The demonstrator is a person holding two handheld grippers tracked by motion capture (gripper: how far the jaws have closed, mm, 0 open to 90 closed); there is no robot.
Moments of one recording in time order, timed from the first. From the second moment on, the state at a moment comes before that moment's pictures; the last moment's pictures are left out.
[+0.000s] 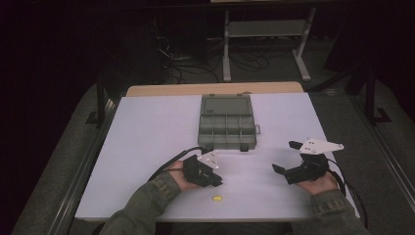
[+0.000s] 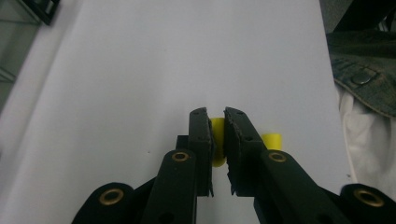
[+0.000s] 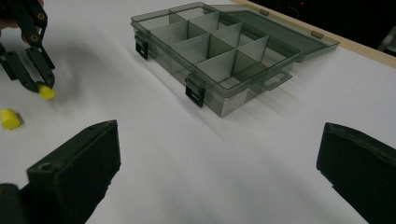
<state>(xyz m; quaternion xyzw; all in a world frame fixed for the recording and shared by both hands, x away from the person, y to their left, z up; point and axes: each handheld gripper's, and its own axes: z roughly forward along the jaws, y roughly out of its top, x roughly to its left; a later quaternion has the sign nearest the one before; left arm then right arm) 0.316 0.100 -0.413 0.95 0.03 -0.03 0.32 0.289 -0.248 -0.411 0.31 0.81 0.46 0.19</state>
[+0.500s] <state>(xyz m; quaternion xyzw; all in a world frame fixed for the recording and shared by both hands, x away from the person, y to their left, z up) 0.330 0.117 -0.388 0.94 0.04 -0.01 0.34 0.289 -0.248 -0.411 0.31 0.81 0.46 0.19</state>
